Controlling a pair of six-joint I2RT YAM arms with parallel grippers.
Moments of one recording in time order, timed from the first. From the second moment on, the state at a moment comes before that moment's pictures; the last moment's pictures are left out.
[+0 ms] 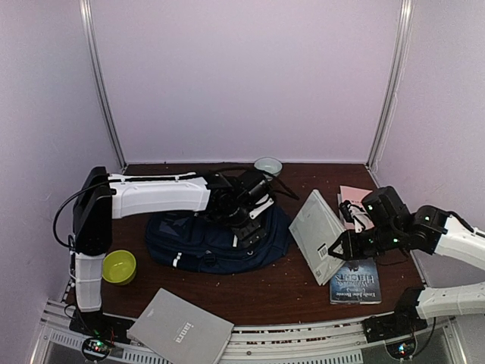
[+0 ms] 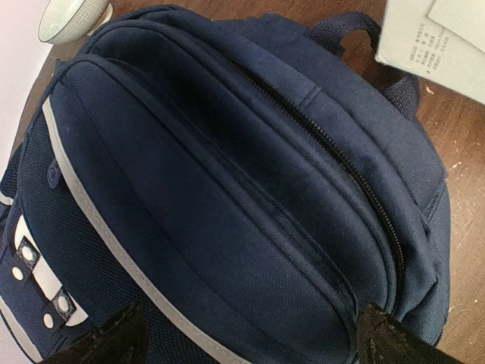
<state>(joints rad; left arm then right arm) -1.02 2.07 1.71 -0.74 -0.28 0.06 0.74 0.89 0.72 -0.70 -0.09 0.62</state>
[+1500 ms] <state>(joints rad) -0.99 2.13 1.67 -0.72 -0.44 0.16 0.74 0.82 0.73 -0.79 -0.10 0.59</state>
